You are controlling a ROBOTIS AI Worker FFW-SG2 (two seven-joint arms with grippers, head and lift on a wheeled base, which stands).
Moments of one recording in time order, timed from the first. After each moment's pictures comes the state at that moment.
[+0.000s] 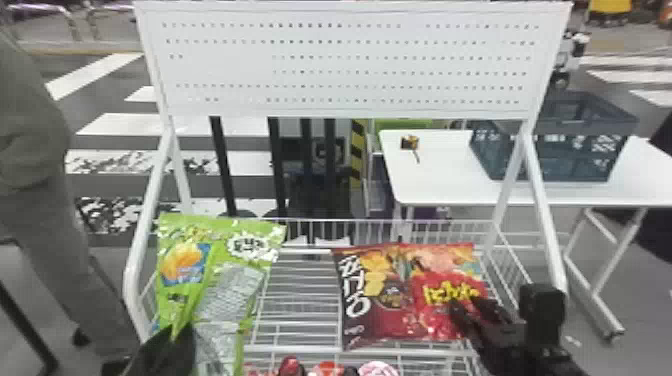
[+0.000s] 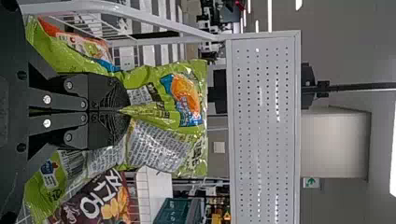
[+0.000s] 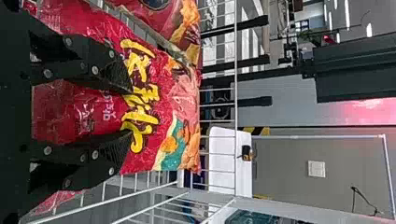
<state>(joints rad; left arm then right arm) 0.89 0.20 -0.02 -2.48 0.06 0.04 0.05 0.06 0.00 -0.09 -1.66 0.04 0.40 0.25</state>
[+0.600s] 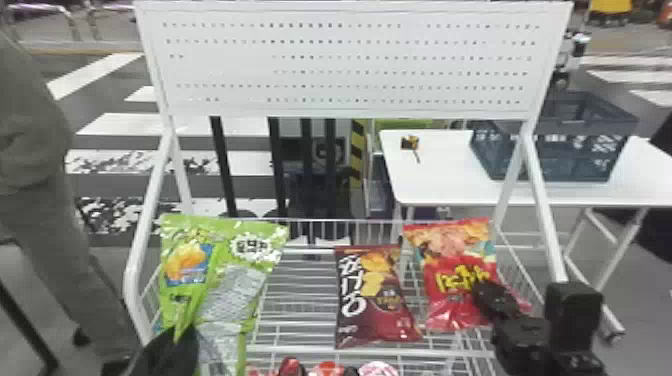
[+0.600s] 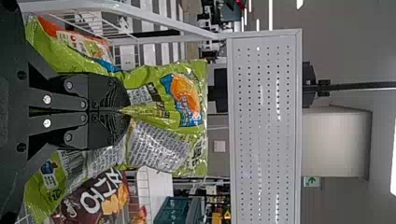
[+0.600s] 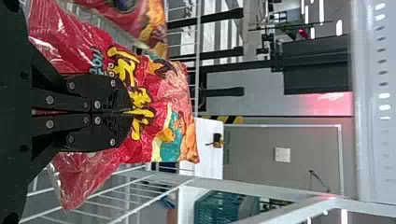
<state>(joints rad) 0.89 0.20 -0.03 -2.48 0.06 0.05 0.05 0.21 0.00 -0.07 -1.95 0.02 0.39 0.18</state>
